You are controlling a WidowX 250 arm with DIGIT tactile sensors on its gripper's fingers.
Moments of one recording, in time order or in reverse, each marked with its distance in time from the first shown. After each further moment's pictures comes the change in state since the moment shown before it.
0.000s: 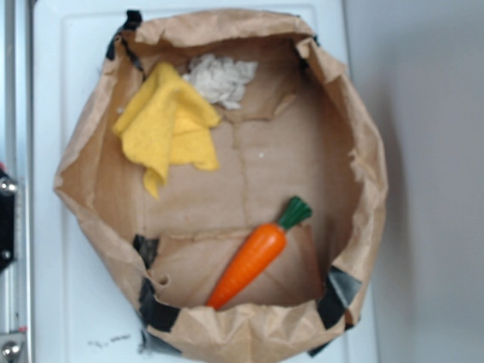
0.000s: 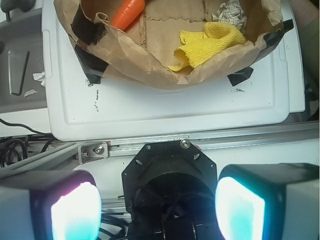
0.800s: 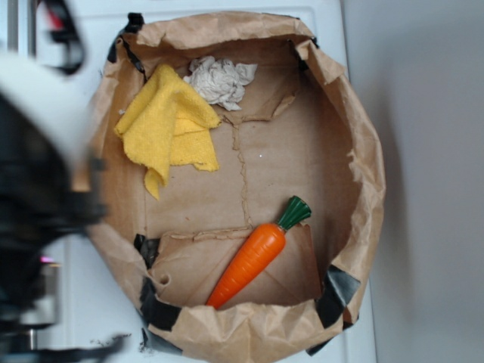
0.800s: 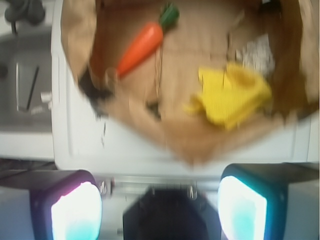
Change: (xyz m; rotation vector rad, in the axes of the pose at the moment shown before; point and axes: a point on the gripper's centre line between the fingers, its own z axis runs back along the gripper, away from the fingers) arm 0.091 0.008 -0.029 -0.029 -0.019 -0.040
